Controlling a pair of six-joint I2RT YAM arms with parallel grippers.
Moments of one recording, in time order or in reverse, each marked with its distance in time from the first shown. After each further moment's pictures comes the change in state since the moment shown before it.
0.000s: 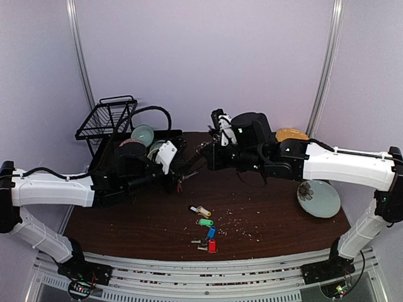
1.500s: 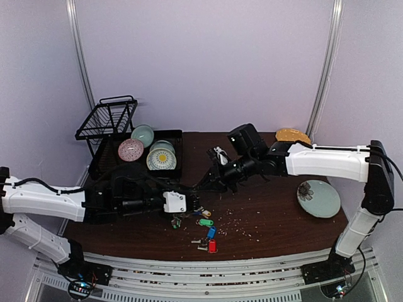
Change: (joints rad) left arm -0.166 -0.109 -0.100 -0.081 0.076 0.733; right arm -0.167 0.129 -0.051 -0.096 -0.783 0.455
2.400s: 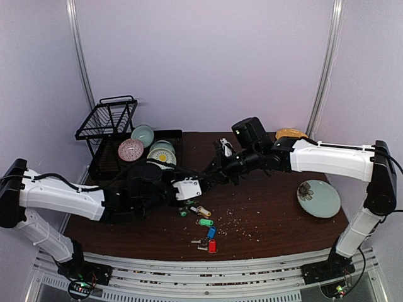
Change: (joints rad) left arm -0.009 0.186 0.060 0.159 -0.392 -0.005; right arm -0.015 -0.022 0.027 0.002 0.081 0.071
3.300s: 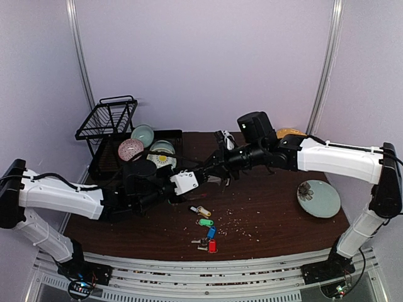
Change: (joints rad) left arm 0.027 -0.013 -0.013 0.085 0.070 -0.099; right arm 0.002 -0.054 -0.004 0.055 -0.002 -0.005
